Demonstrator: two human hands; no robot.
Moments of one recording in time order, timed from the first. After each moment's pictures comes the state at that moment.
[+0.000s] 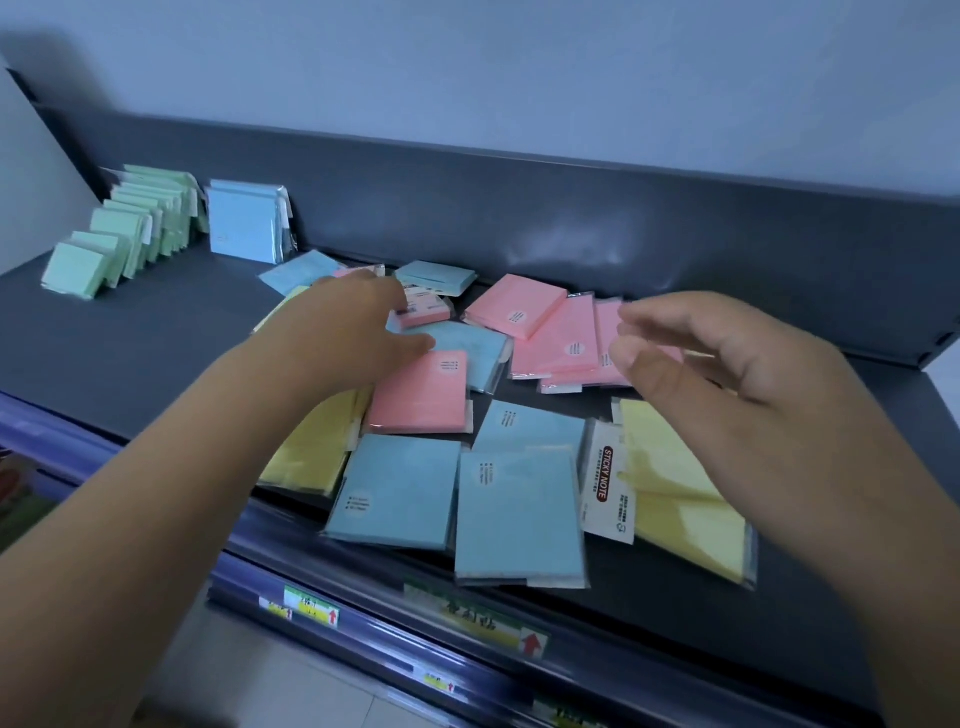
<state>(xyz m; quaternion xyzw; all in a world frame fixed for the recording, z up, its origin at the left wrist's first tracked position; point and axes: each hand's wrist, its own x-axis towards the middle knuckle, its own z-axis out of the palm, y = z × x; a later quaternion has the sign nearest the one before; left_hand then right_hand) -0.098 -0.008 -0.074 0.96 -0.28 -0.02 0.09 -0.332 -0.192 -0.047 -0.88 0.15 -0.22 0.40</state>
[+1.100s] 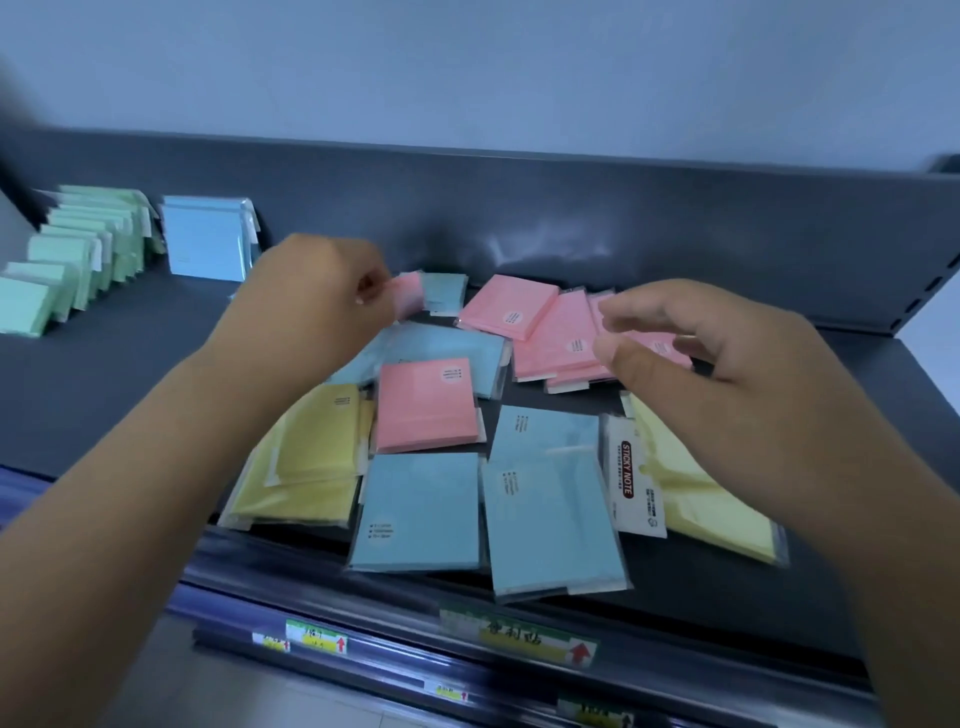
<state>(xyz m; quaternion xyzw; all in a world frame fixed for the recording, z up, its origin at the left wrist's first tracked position) -0.066 0.007 -0.071 0.86 -0.43 0.19 0.21 -0.312 -0.180 -0.054 -0.89 0.17 -0.22 0.35</state>
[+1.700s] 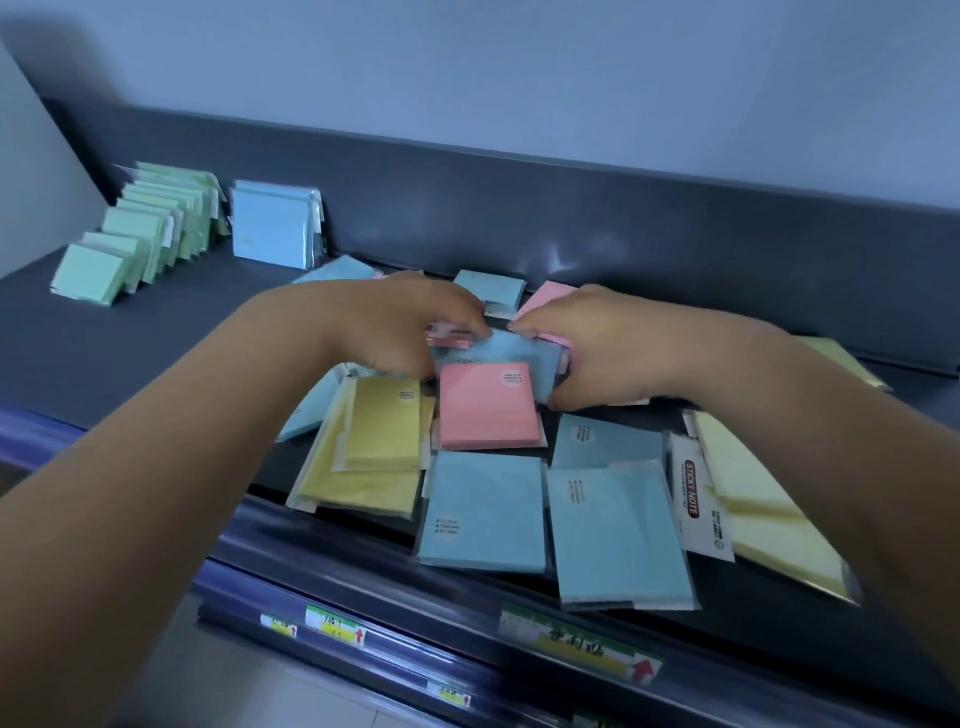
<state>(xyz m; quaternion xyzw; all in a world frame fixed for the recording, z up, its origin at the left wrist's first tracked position) -0.026 0.012 -0.075 0.83 -0.53 -0.17 0.06 -0.166 -0.181 -0.067 -0.99 -0.02 0.09 0.06</state>
